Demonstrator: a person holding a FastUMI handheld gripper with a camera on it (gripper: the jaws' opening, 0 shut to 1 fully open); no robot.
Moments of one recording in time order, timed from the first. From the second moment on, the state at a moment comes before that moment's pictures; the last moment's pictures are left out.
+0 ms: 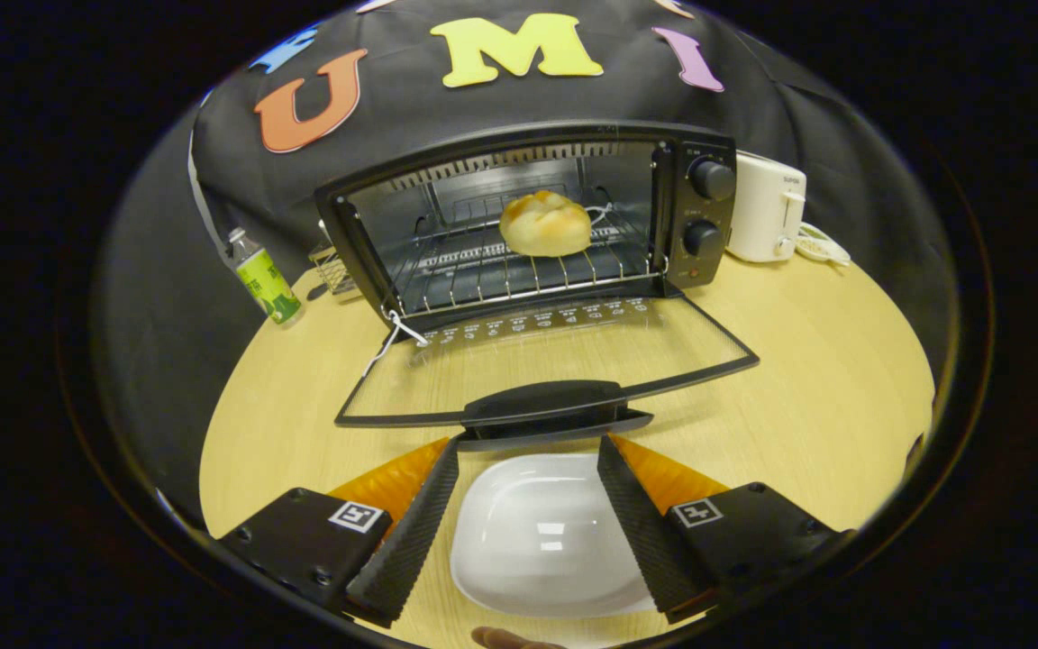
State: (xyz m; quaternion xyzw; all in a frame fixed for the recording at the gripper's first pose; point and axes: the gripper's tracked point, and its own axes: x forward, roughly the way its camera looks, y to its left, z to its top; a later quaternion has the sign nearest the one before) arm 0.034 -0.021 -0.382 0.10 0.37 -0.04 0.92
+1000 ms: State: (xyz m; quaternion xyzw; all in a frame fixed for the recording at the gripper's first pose) arm 0.034 -0.031 -0.236 0.09 0.23 0.02 0.97
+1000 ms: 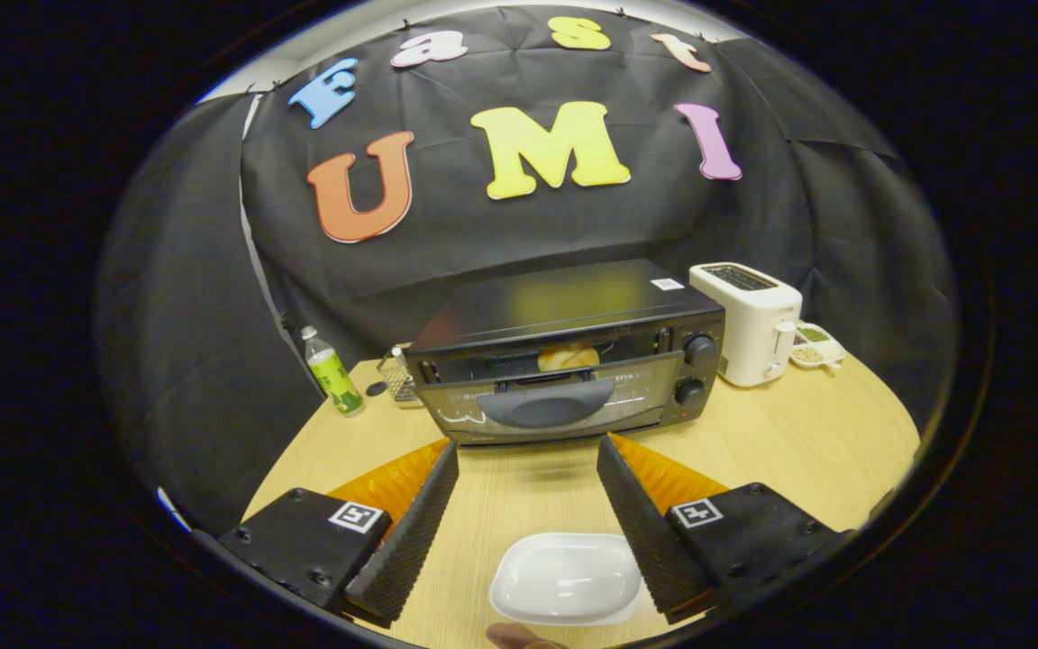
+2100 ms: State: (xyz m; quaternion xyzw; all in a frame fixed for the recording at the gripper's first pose) arm -0.080 -0.068 0.009 0.02 0.02 0.06 1.00
